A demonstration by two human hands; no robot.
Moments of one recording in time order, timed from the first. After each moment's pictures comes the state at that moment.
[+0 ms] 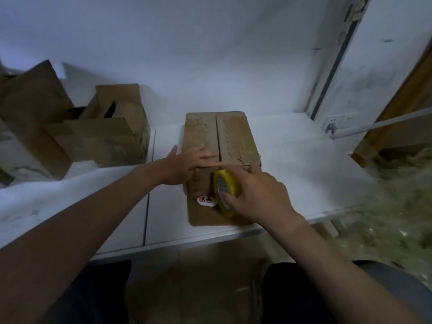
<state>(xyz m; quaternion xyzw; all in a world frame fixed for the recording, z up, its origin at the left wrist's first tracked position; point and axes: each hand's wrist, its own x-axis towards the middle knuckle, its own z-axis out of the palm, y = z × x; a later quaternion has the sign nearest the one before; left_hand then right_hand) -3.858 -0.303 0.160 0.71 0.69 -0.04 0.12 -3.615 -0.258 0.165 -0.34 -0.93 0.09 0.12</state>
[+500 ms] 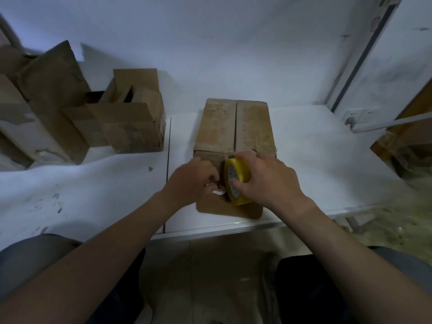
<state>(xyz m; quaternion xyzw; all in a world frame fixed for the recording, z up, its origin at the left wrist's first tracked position) -3.853 -0.357 0.090 0.68 0.70 0.21 -0.05 -3.652 -0.267 0.167 -0.33 -0.93 0.08 0.10</state>
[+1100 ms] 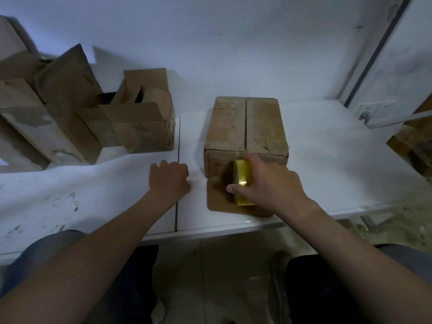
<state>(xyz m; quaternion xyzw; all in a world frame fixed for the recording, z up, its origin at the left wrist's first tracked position) -3.881 -0.392 0.105 0.43 0.90 -0.08 -0.02 -3.663 -0.281 0.158 -0.34 -0.93 0.11 0.07</state>
